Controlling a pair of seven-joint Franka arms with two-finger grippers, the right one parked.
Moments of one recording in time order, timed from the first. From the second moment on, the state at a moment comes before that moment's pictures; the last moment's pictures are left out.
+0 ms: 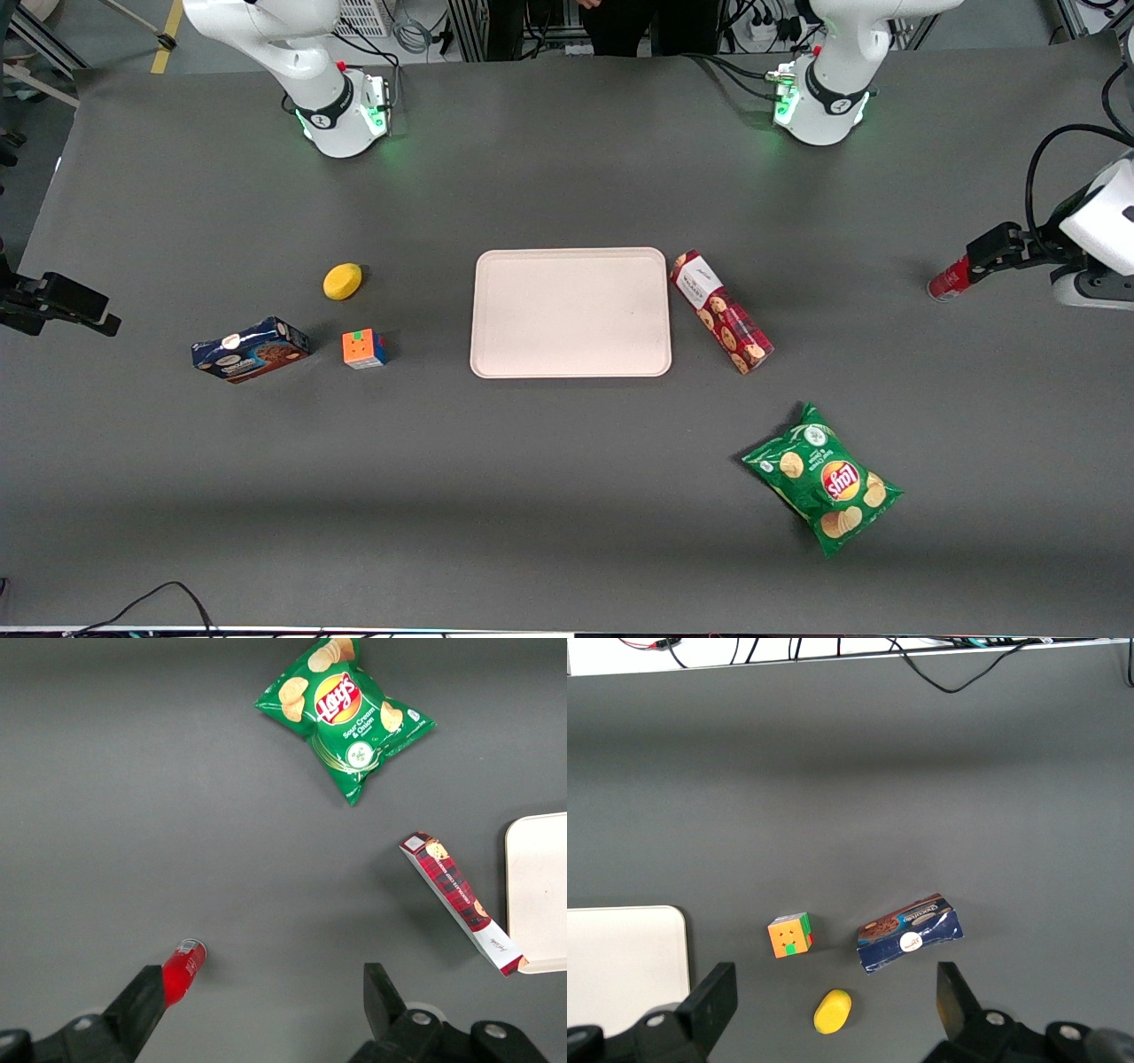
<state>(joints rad) 0.05 0.02 -0.07 -1.65 0.02 1.67 0.08</state>
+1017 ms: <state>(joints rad) 0.05 0.02 -0.08 -1.63 0.02 1.60 0.08</state>
